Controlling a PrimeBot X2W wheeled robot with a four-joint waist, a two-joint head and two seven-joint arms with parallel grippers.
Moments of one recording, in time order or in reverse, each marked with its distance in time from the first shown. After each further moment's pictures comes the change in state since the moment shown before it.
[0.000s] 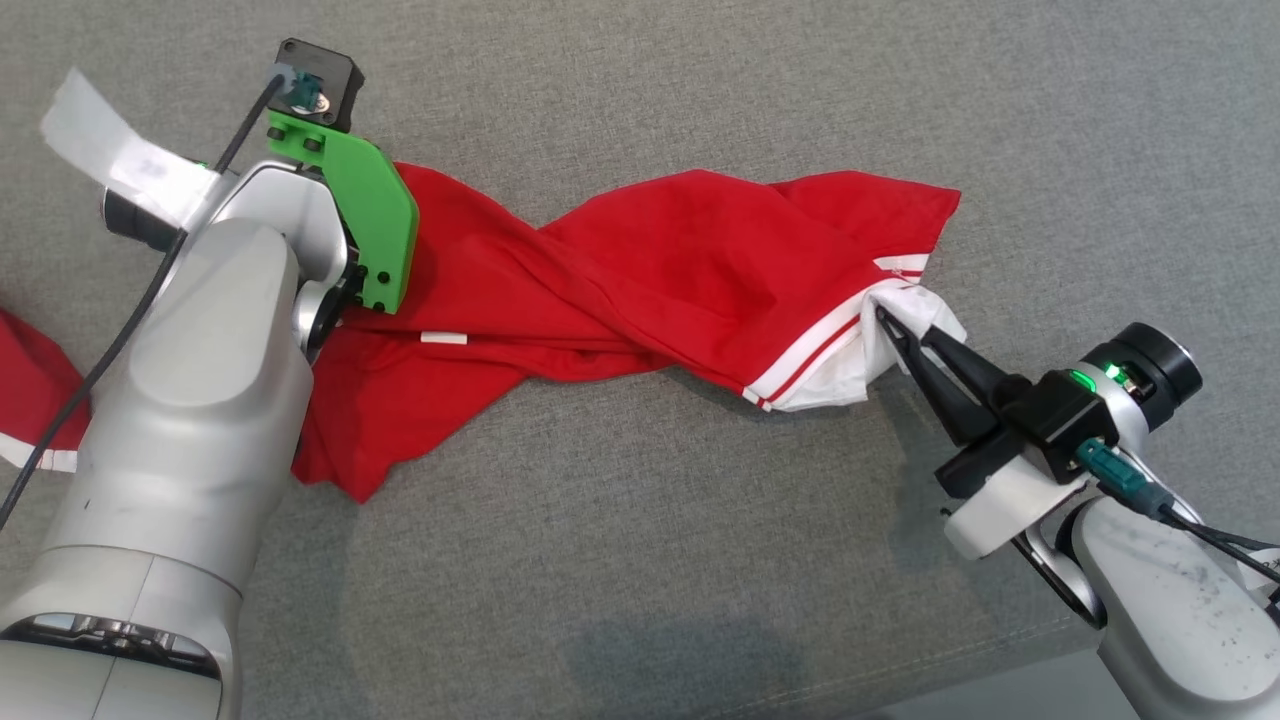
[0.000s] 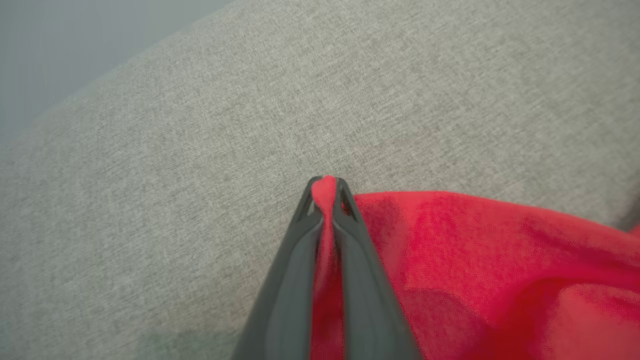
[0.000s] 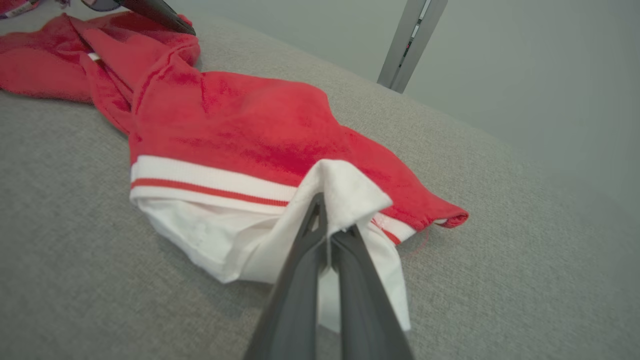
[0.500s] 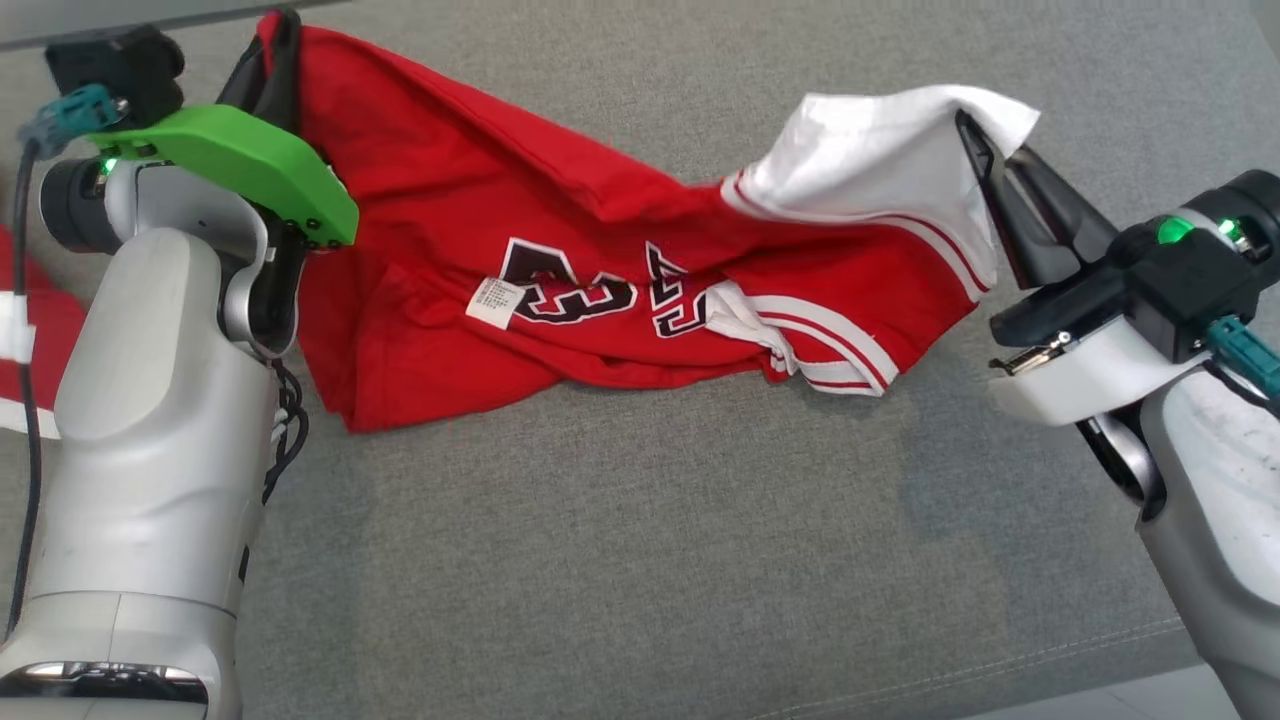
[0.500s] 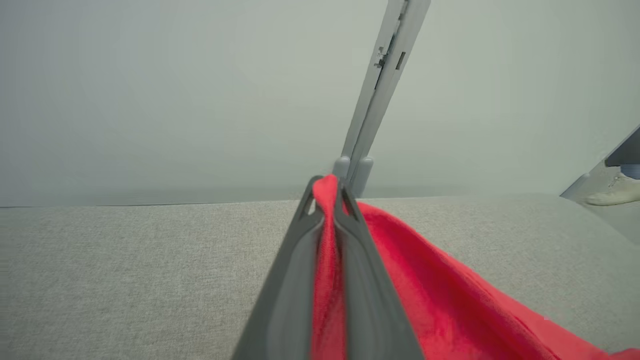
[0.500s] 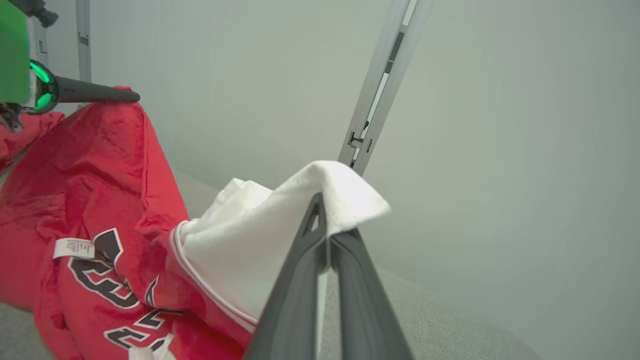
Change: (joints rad) left arm 0.095 -0.009 0.255 -0.161 -0.233 0.005 -0.404; right arm -0.142 0.011 -0.129 -0.128 0.057 -0.016 0.000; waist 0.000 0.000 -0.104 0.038
